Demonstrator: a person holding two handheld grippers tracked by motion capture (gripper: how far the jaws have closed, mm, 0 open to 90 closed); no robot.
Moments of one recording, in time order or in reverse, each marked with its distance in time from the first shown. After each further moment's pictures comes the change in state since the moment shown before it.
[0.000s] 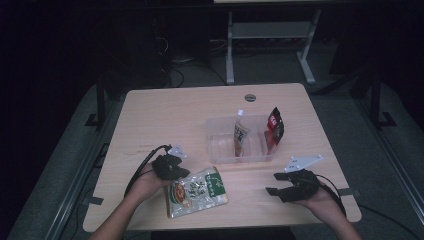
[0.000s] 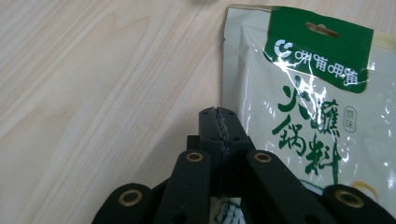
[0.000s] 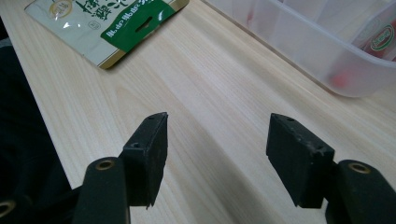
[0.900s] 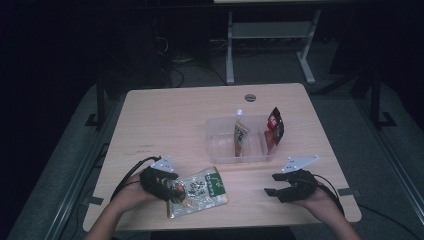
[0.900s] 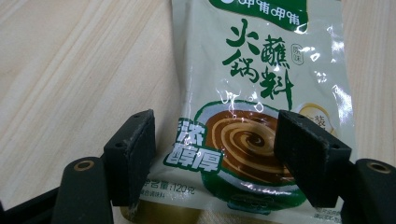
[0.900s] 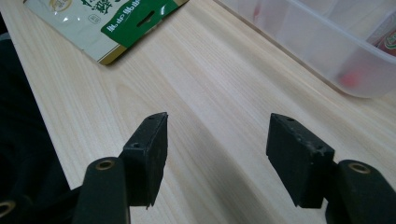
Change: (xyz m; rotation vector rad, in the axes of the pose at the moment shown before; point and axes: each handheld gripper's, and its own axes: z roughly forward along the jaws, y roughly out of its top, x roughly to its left) left arm -0.003 -0.043 -0.008 -0.067 -0.132 0.083; right arm 0.001 0.001 0.006 0.020 0.011 -0.014
